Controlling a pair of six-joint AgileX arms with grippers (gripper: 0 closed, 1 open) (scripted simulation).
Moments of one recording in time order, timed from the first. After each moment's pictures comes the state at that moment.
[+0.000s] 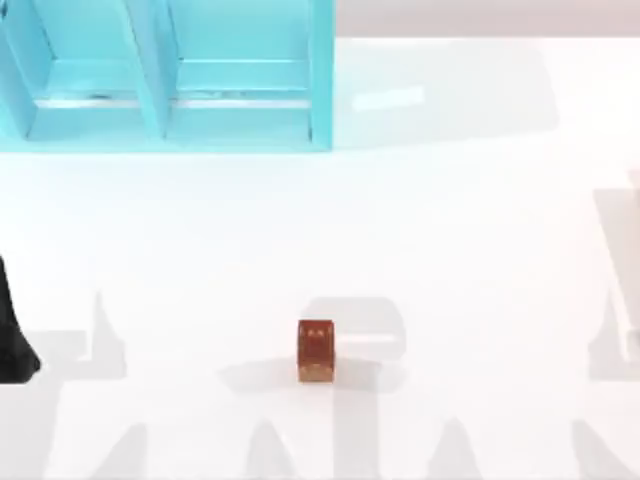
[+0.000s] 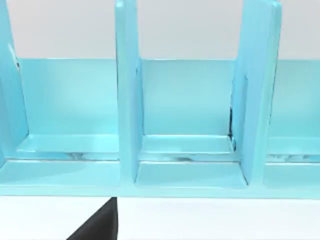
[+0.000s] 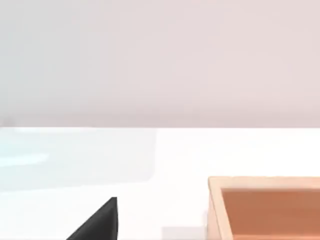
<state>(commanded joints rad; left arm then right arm) 0.00 0.00 0.00 0.00 0.00 0.00 0.00 0.00 0.00 0.00 0.00 0.00</state>
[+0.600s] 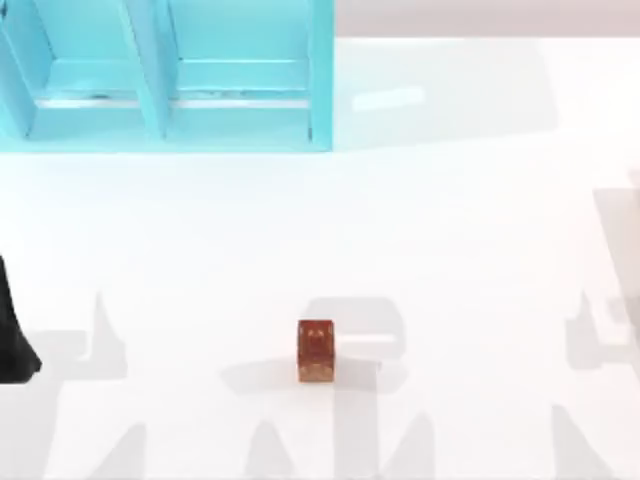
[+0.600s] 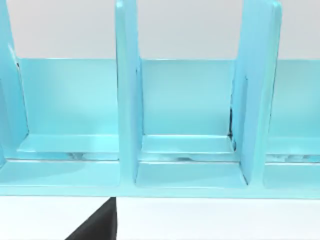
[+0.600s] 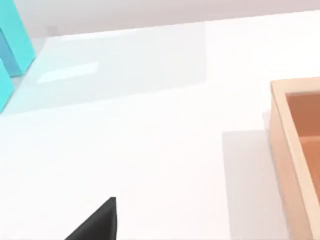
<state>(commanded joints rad) 0.00 0.00 0.00 0.00 0.00 0.00 0.09 0.35 0.25 -0.22 -0.02 0.15</state>
